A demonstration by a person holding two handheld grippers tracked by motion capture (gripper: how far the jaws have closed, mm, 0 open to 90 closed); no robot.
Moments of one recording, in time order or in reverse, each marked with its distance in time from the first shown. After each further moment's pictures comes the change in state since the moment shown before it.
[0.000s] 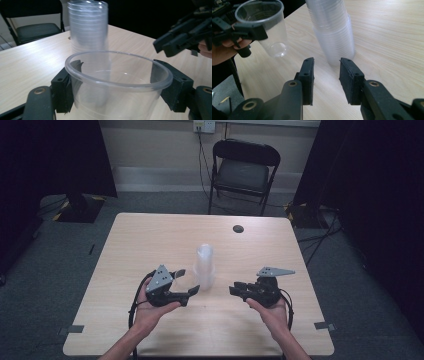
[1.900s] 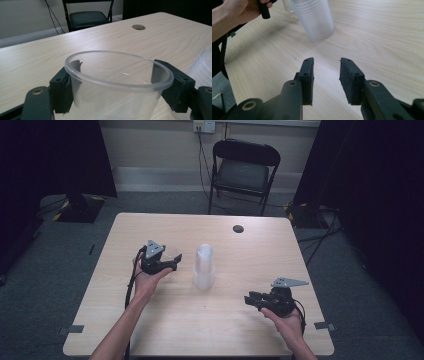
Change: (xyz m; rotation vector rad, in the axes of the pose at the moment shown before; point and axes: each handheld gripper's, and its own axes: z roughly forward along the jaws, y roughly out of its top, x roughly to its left) left arm 0.107 -0.024 0.052 0.065 0.303 -0.076; right arm -0.027 -0.039 -0.025 0.043 -0.057 0.026
